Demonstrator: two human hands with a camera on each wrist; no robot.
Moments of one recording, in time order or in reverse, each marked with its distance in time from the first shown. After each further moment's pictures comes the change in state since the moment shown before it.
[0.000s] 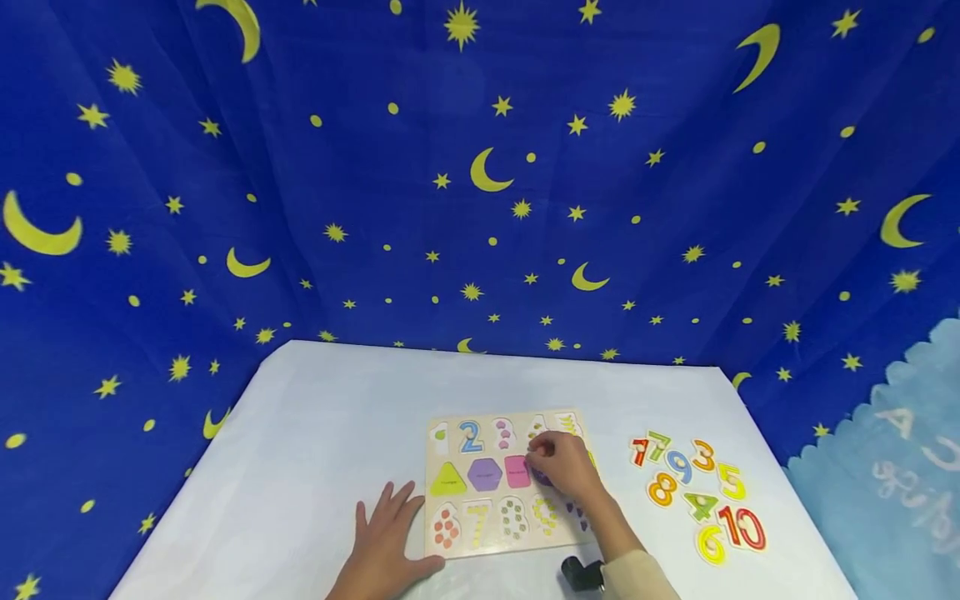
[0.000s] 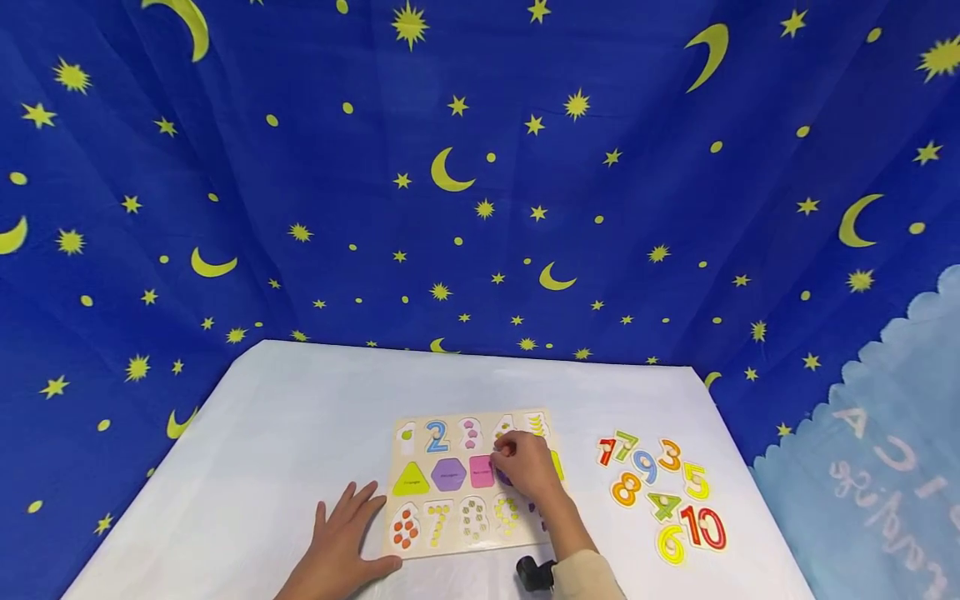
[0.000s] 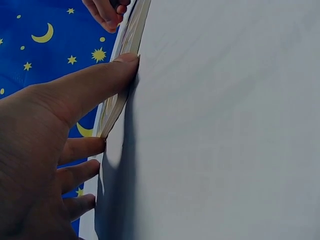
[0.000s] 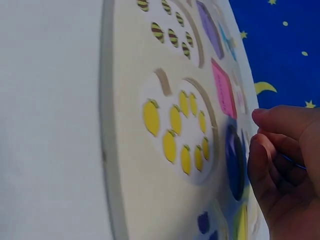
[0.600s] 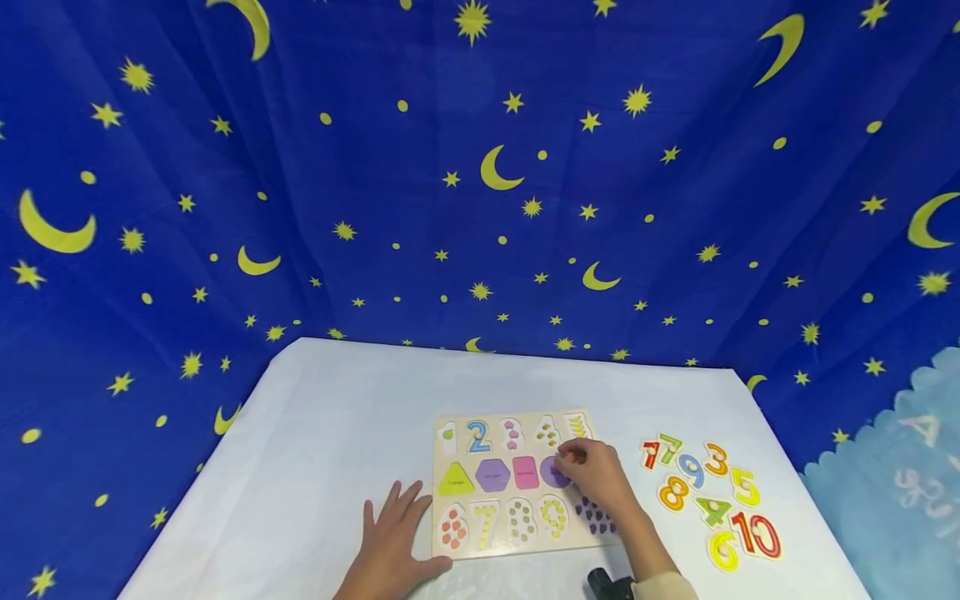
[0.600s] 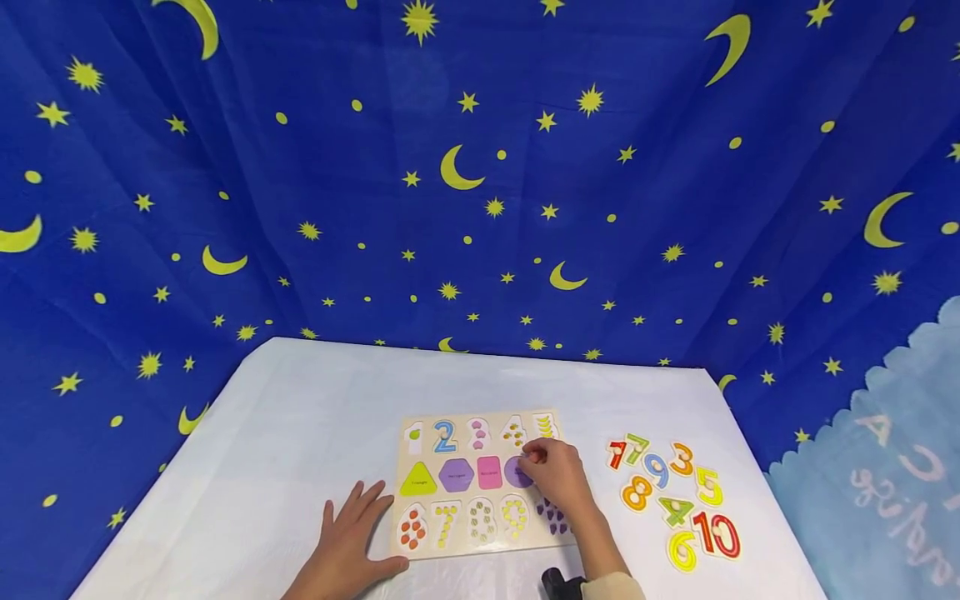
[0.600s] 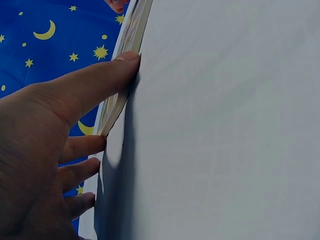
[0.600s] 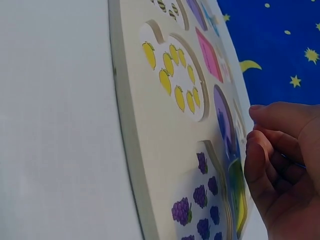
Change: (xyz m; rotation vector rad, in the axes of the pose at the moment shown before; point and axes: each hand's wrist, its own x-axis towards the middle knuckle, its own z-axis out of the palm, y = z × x) left_hand -0.002 -0.005 -0.001 -0.008 0.005 -0.001; right_hand -0.012 0.016 -0.016 0.021 0.031 0.067
